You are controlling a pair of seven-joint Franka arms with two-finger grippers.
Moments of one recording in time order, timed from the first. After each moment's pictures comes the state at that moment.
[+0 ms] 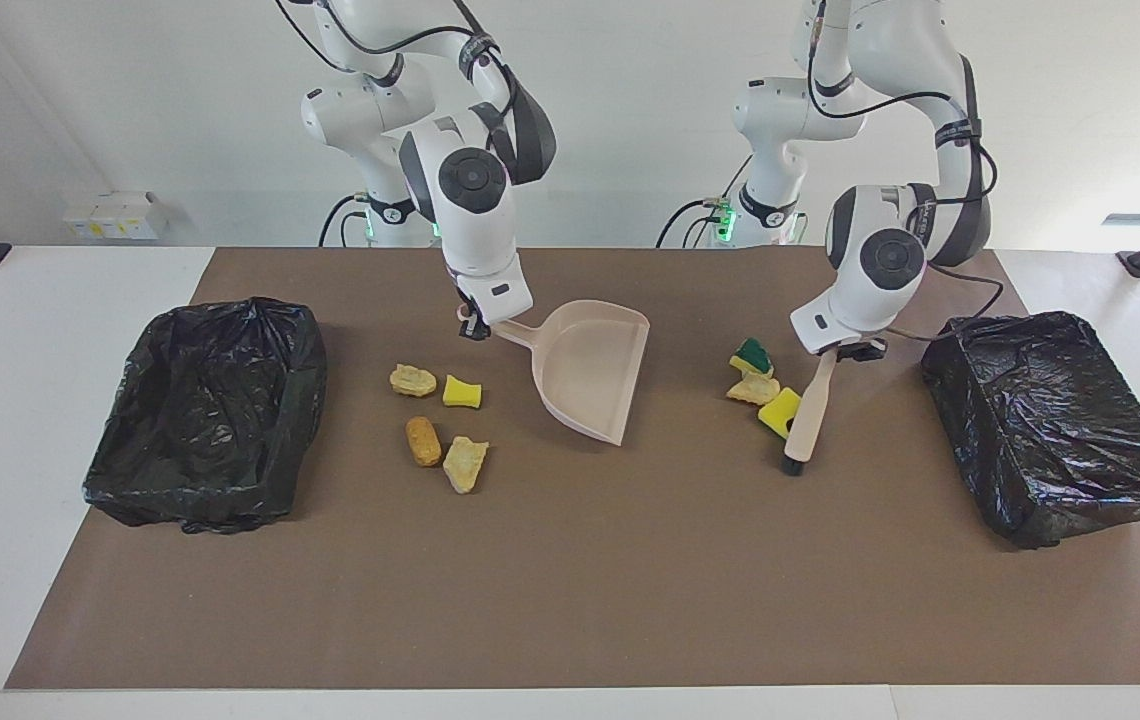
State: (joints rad) left arm -0.21 0.05 -0.03 -2.19 0.14 1.92 0.23; right arm 0.57 0.10 -0.07 -1.99 0.02 1.88 -0.89
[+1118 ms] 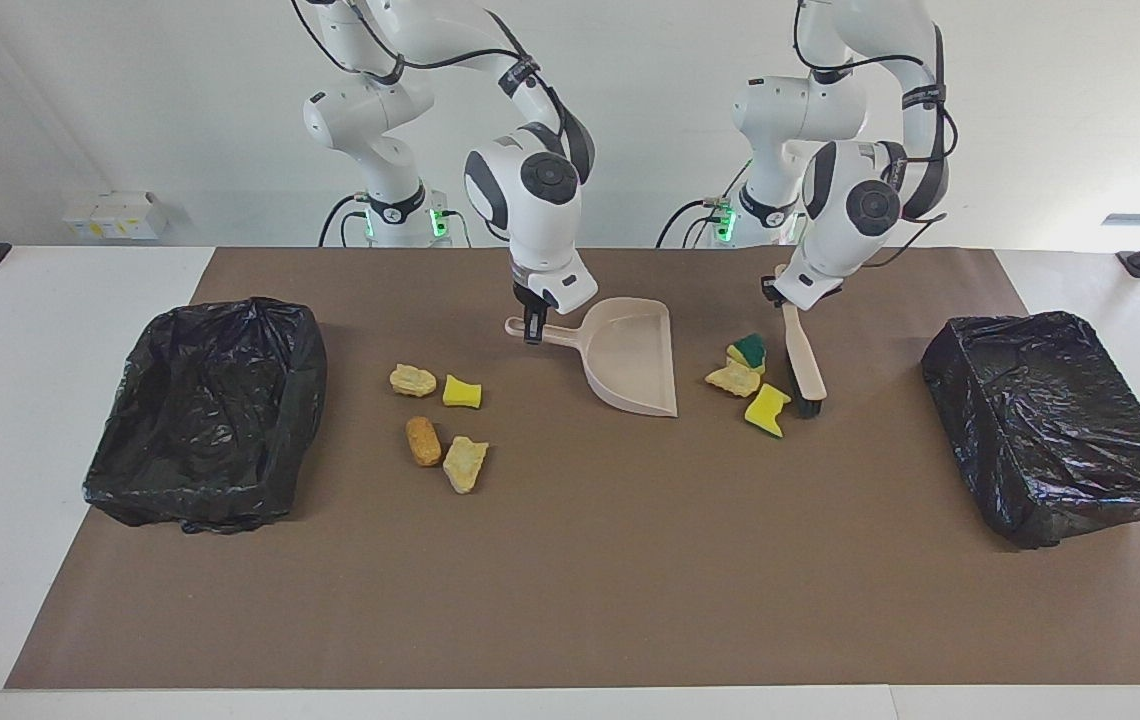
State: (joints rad) left arm -0.25 -0.22 -0.02 -2.55 -0.12 2.01 -0.17; right arm 0.68 0.13 -0.07 -2.06 -0.01 2.06 -0.86
